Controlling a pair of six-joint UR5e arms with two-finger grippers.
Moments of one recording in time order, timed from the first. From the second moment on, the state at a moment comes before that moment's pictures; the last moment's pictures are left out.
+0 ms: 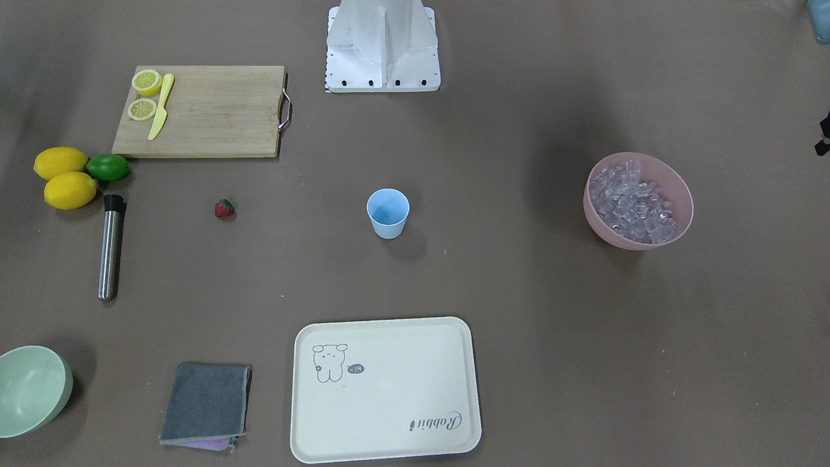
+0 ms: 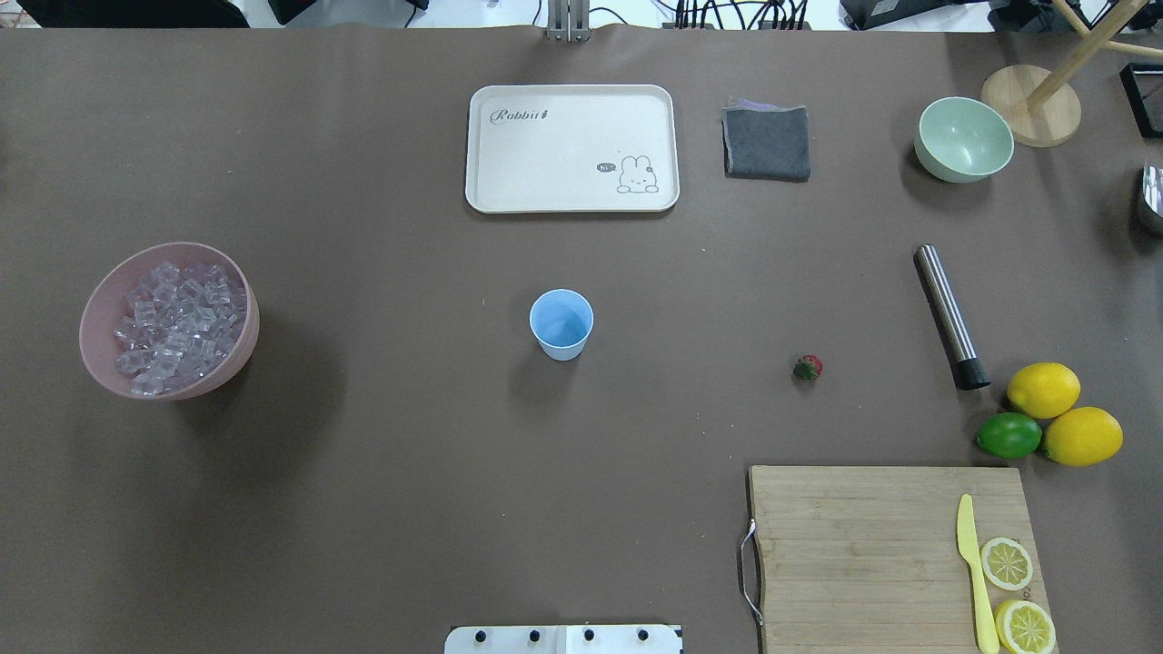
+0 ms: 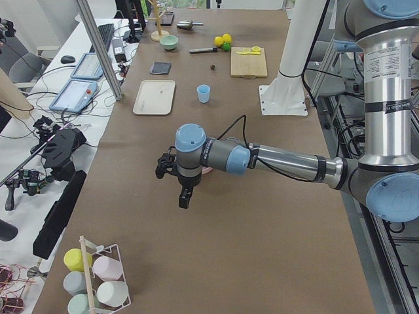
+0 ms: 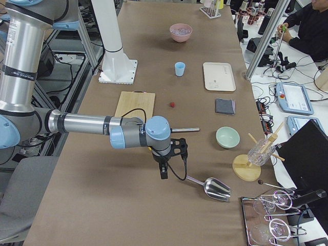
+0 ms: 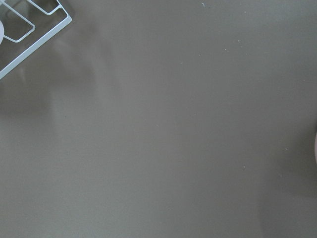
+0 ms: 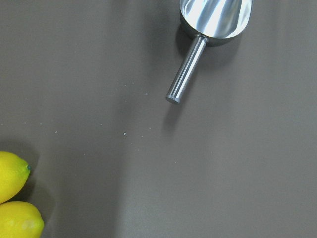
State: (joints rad) left arm -1.45 -1.45 -1.86 -1.65 -2.29 -0.06; right arm 1.54 -1.85 1.81 -1.39 2.30 -0.01
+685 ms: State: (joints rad) left arm -1.45 -1.45 -1.86 -1.65 -2.29 -0.06; right arm 1.54 -1.85 1.81 -1.39 2.30 -0.01
